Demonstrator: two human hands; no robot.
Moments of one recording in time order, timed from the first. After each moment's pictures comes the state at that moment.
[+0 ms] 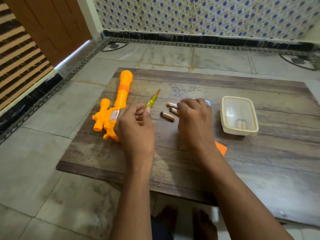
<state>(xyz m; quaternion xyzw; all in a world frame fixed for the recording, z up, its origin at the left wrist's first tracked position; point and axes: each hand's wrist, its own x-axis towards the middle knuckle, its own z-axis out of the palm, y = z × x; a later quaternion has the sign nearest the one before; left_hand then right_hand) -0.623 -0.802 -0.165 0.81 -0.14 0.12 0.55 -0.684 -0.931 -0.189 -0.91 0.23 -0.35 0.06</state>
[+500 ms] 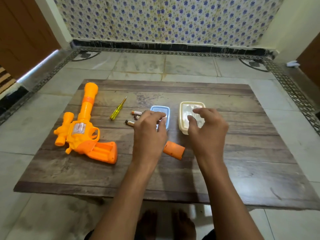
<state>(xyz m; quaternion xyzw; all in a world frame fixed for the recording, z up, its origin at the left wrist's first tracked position) -0.685 -0.884 -0.163 0.80 -0.36 0.06 0.48 -0.792 -0.980 -0.156 -0.77 0.41 -0.44 0.21</state>
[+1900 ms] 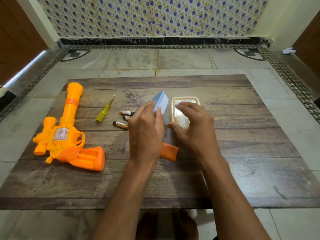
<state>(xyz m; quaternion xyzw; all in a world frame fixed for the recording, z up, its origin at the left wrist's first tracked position) -0.692 -0.909 -0.163 0.79 -0.39 0.13 0.45 -0.791 -1.007 -0.180 -0.86 0.30 -0.35 0.22</state>
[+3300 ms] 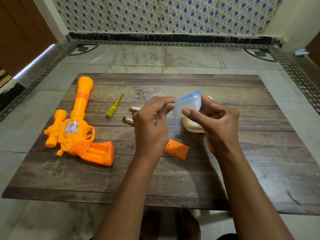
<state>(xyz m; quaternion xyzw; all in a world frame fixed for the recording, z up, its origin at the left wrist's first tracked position) -0.678 -0.901 -0.165 0.65 -0.42 0.01 0.64 -0.798 -1.002 -0.158 -0.58 0.23 -0.42 0.65</state>
